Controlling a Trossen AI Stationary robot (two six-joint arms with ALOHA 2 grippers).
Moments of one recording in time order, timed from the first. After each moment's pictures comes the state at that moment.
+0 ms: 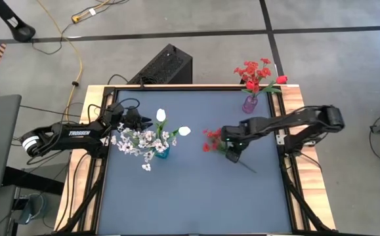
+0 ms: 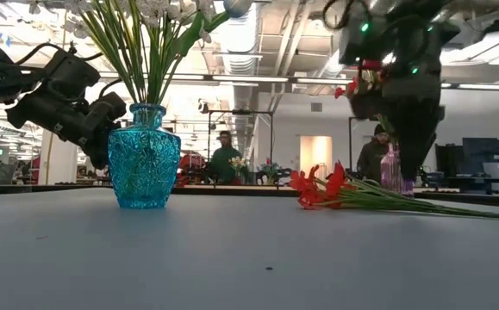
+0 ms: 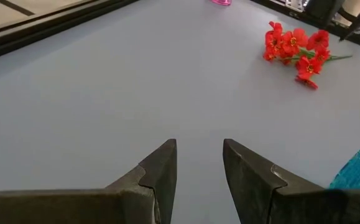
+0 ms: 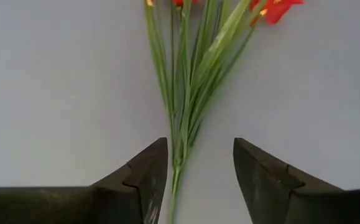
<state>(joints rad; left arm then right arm) 0.78 1.06 0.08 0.56 0.43 -0.06 -0.02 1.44 0.88 -0.79 -0.06 0.52</state>
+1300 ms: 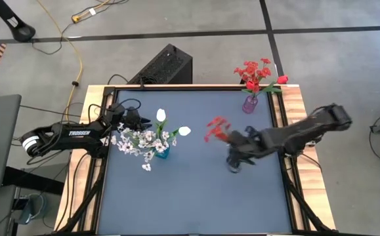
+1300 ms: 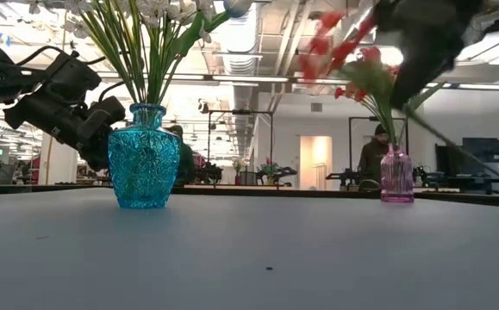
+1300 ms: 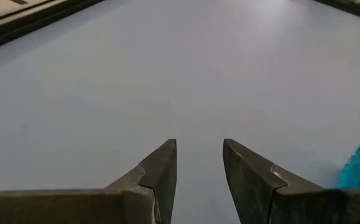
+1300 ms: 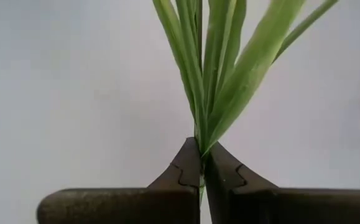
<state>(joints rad) 0.78 1.06 0.08 0.50 0.41 0.00 0.28 1.36 1.04 -0.96 0.44 0.80</state>
